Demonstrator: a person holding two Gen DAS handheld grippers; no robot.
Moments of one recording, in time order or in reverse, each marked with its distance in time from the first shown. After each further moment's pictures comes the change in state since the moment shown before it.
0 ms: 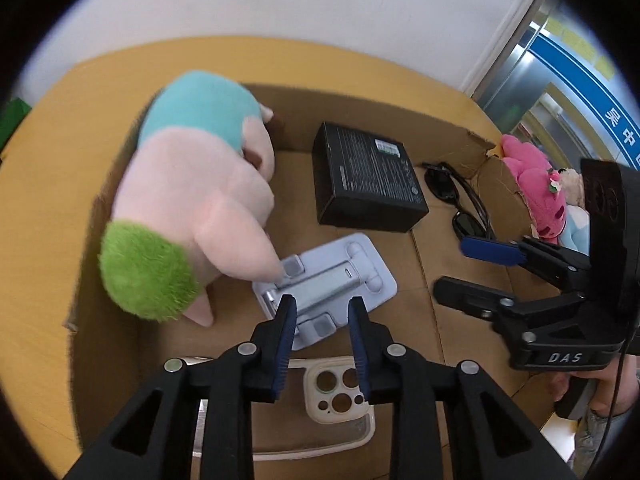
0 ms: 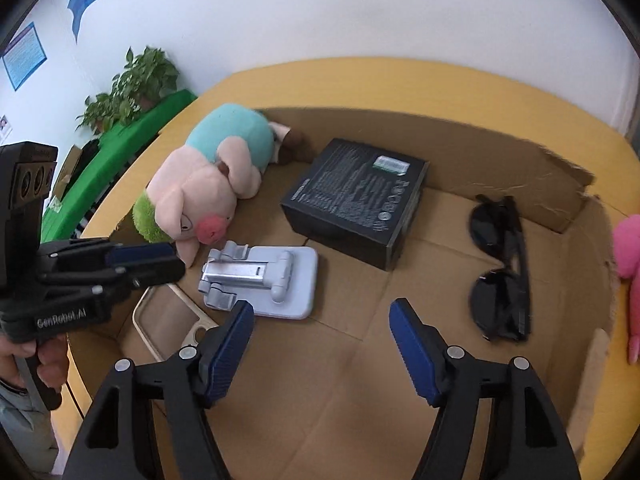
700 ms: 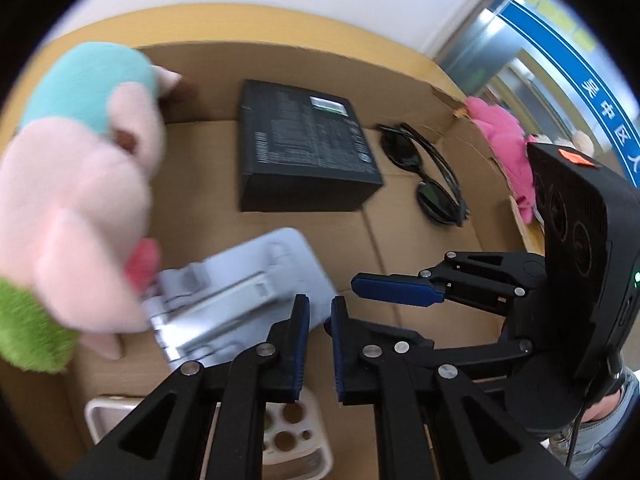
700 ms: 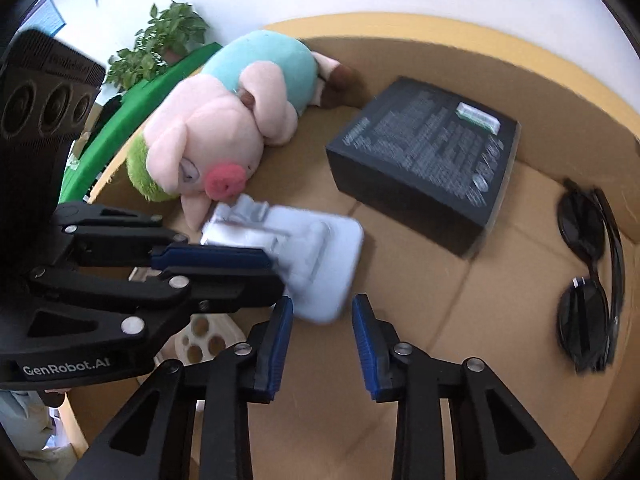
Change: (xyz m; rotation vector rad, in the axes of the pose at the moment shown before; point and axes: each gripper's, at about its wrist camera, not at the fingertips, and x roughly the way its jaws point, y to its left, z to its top) left arm 0.040 -0.026 0.013 0.101 0.121 -0.169; right arm 0.048 0.018 -0.014 -0.070 0.136 0.071
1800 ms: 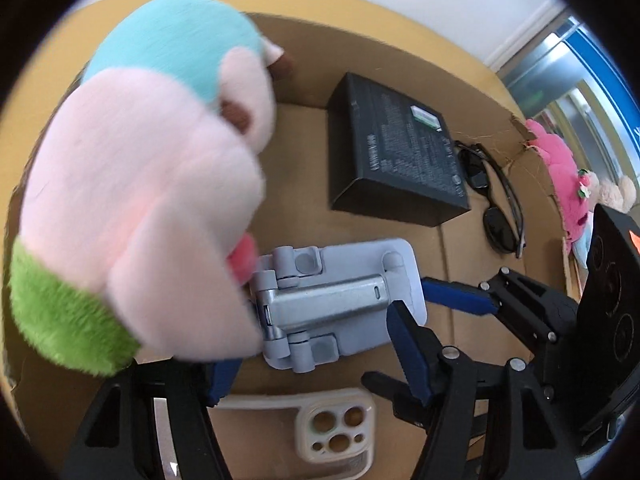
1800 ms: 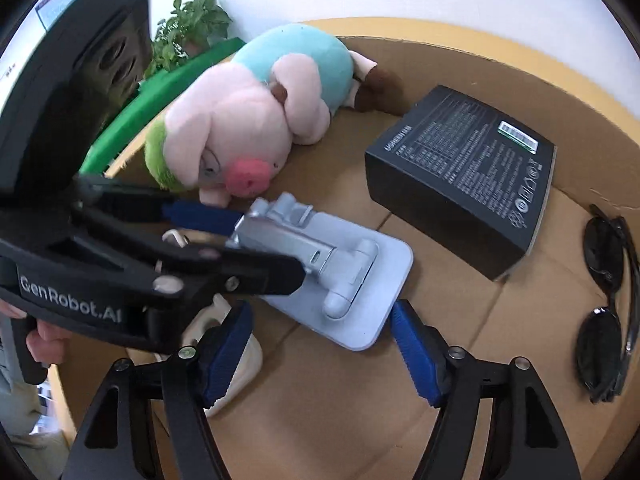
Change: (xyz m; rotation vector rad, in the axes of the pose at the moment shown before) left arm 0.005 0.039 0.013 -0.165 0.039 0.118; right arm -0.004 0.013 0.000 -0.078 -0.025 0.036
